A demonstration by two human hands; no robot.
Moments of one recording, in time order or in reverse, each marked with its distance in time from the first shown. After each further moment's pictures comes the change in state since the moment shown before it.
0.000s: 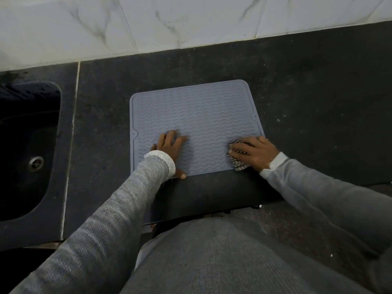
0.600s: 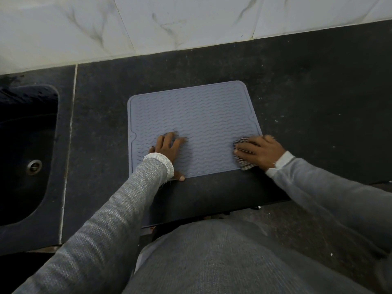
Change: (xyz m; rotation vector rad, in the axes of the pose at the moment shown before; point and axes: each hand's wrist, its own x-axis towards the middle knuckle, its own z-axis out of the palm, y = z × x) left_hand 0.005 -0.003 0.005 0.025 0.018 0.005; right_hand -0.014 0.013 -0.004 -0.035 -0.053 0.017
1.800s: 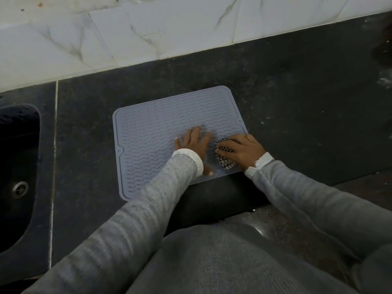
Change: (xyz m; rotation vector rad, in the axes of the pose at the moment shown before) left_hand 0.032 0.105 -0.036 0.079 -0.057 0.097; right_hand 0.024 -0.010 -0.005 0.133 -0.105 0.195
